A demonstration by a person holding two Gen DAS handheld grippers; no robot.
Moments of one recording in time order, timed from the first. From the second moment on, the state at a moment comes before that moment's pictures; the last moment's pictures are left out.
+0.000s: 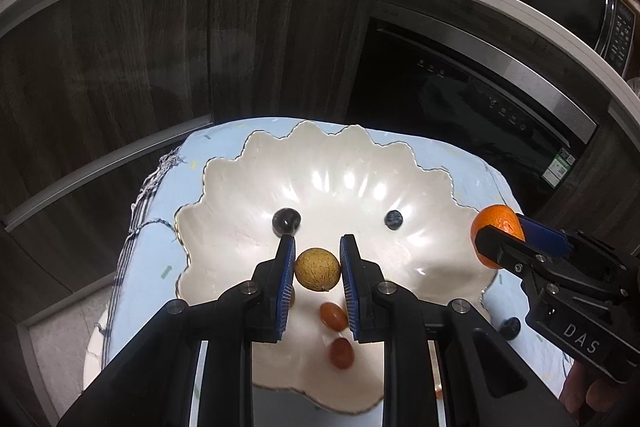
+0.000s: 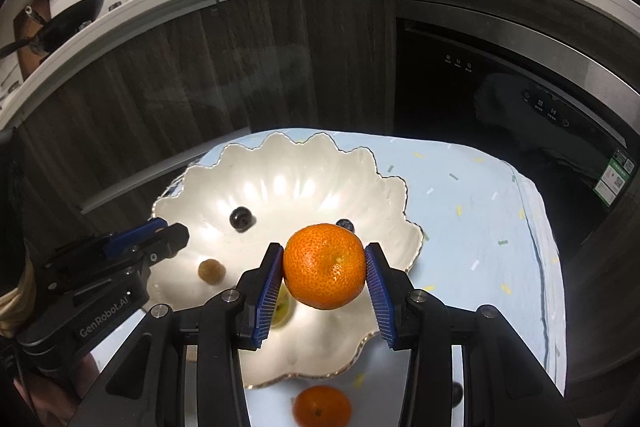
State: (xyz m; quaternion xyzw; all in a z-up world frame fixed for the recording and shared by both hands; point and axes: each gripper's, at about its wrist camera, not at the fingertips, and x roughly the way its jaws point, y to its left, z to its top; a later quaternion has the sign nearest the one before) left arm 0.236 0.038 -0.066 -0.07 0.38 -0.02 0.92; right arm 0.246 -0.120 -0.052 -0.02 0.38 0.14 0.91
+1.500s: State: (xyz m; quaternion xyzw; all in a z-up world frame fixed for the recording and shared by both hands) left arm 0.245 0.040 -0.050 -0.04 0.38 0.02 0.92; right arm 0.266 -0.128 -0.037 -0.07 0.37 0.08 0.92
